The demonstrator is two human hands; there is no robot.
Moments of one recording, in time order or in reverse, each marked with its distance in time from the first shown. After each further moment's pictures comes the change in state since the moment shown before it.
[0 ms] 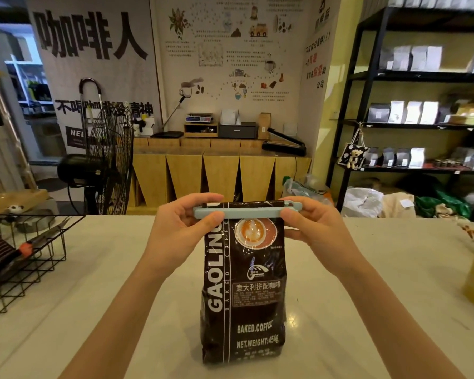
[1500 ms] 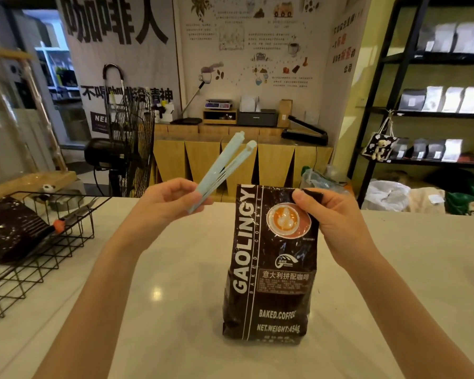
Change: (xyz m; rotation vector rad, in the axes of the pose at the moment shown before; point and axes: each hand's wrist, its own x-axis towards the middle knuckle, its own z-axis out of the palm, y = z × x) left_hand 0.014 -0.026 -0.065 0.017 -0.101 -0.189; right_hand 0.004 -0.002 0.028 -0.001 0.101 0.069
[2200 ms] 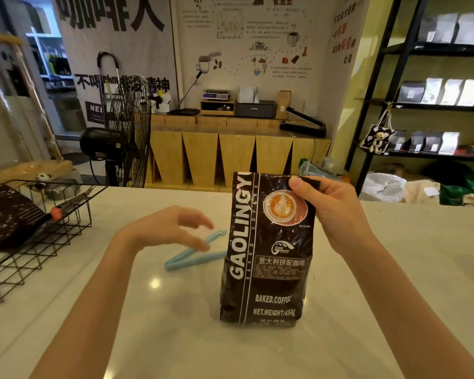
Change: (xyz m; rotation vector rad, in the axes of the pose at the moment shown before) left_hand 0.002 -0.032 -0.003 0.631 -0.501 -0.292; right_hand -0.003 -0.003 0.001 0.007 0.012 0.012
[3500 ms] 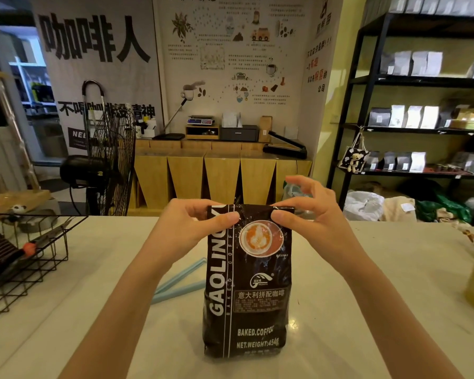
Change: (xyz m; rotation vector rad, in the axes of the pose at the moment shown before) left_hand -0.016 0.097 0.017 -0.490 0.547 0.277; right_hand -0.004 -0.020 -0.018 -0.515 -0.045 -0.236
